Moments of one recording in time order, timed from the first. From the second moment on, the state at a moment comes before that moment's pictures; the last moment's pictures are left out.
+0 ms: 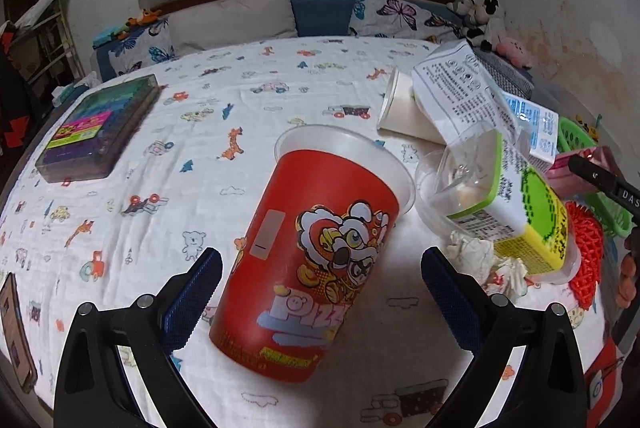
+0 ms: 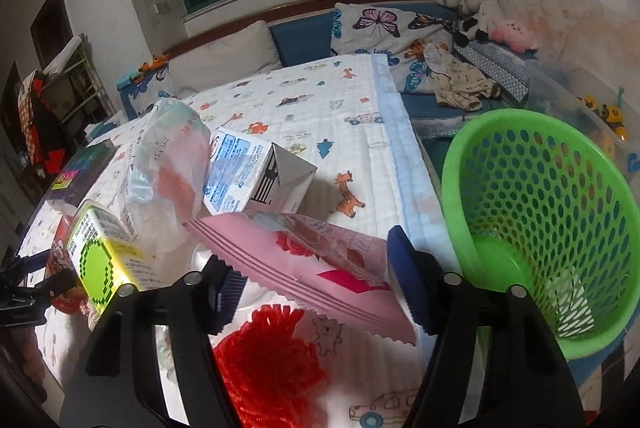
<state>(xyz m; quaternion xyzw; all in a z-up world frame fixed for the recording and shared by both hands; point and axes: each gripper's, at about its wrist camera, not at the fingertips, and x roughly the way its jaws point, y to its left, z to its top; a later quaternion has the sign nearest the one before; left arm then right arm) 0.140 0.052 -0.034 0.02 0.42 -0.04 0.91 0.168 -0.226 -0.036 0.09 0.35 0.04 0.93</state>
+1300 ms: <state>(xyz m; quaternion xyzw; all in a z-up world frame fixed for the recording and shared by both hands) 0.126 0.016 0.052 0.00 0.35 -0.16 0.92 0.140 -0.328 -0.001 0.11 0.32 -0.03 0.94</state>
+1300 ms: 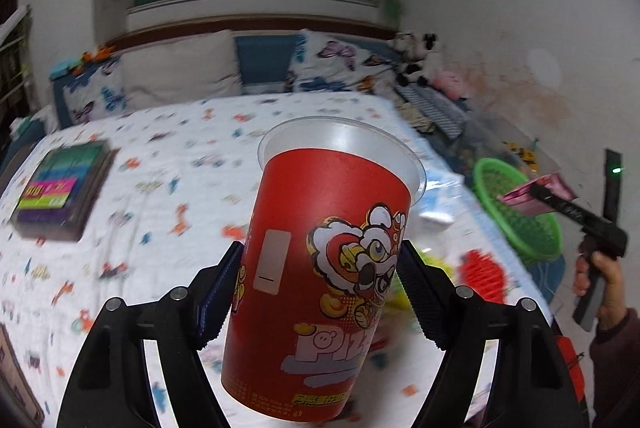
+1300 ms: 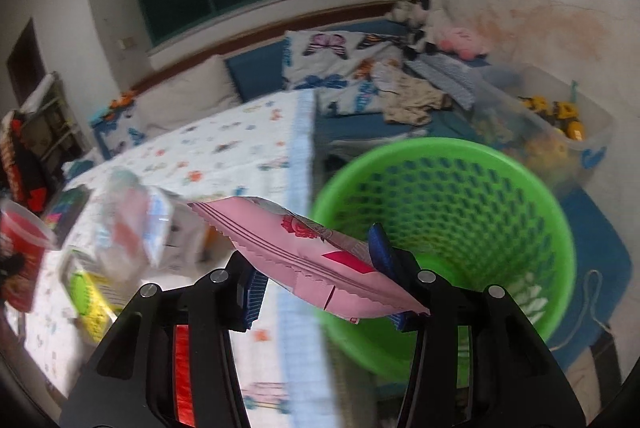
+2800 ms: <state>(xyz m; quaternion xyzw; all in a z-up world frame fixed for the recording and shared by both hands) 0.227 -0.370 -0.010 0.12 0.46 -0.38 0.79 0.049 -0.444 -0.036 0.15 0.33 -0.14 0.92</state>
